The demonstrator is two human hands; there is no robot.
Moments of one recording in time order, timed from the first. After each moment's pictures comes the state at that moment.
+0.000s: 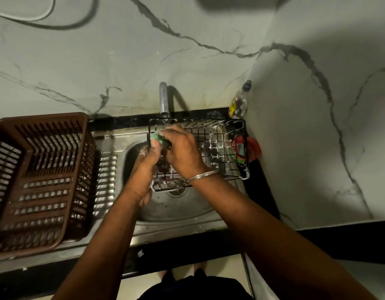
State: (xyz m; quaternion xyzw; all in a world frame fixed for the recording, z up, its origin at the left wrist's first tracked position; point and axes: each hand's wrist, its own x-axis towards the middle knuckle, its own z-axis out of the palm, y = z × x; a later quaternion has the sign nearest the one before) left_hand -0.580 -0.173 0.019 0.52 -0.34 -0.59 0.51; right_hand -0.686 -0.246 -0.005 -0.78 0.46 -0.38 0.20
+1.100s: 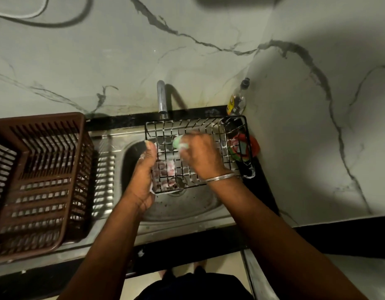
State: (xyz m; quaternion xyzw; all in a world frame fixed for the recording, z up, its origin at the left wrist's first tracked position) left_hand -0.578 -0.170 0.000 0.56 -0.25 -0.62 0.49; right_hand -0.731 -0.235 0.008 -0.81 0.52 -0.23 0.15
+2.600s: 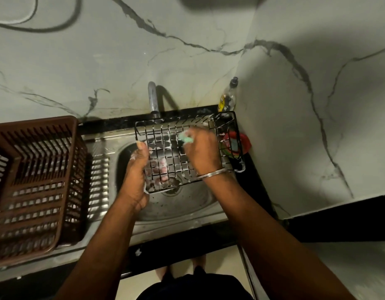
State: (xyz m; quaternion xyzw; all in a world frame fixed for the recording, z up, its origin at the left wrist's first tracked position) left_hand -0.577 -0.160 -0.001 0.56 -0.27 -0.60 0.51; right_hand -0.741 -0.234 0.006 -0.66 0.66 -0.31 0.18
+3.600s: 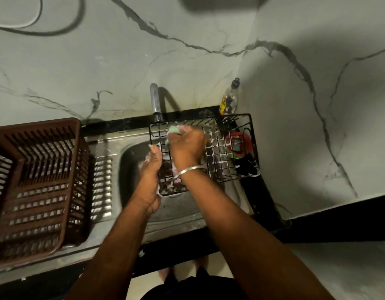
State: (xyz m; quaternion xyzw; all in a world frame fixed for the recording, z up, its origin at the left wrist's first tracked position) left_hand -0.598 -0.156 0.003 0.51 -0.27 -0.63 0.53; right_hand -0.674 -0.233 0.020 -0.41 0.69 -0.47 0.36
